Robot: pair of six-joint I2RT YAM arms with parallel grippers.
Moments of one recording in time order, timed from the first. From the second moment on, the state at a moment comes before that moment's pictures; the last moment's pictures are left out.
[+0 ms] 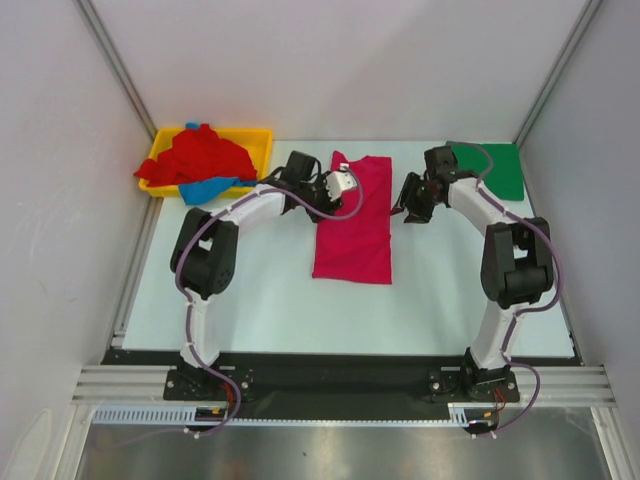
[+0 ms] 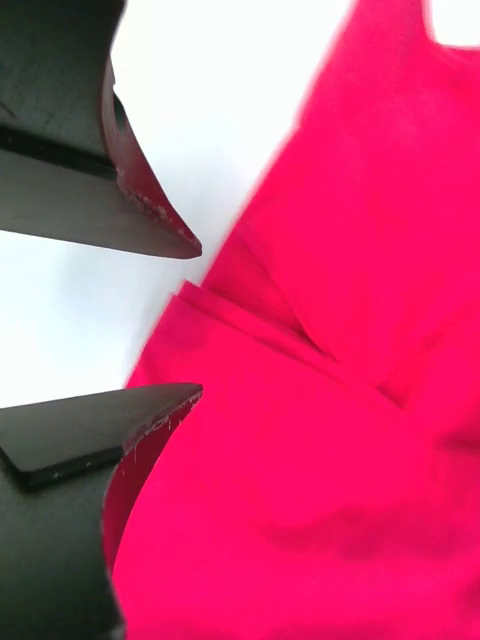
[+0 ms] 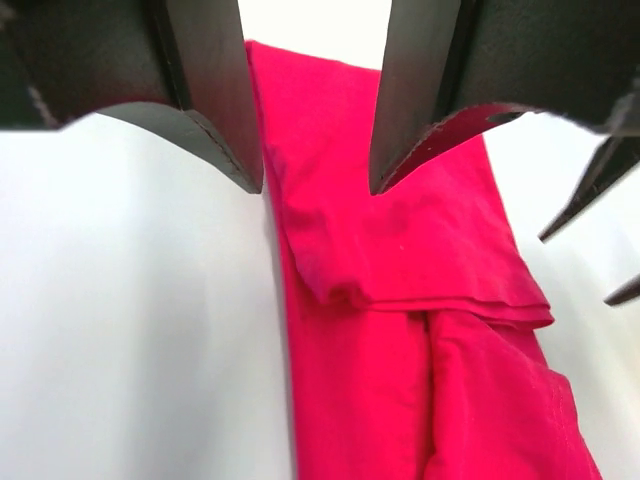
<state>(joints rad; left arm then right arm) -0.47 2.07 1.58 -0.31 0.41 0.71 0.18 1.89 1.45 -0.57 -0.26 0.57</state>
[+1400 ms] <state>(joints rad) -0.69 1.67 1.19 -0.57 0.42 0.95 0.32 1.54 1.04 -0.45 -0.14 0.61</state>
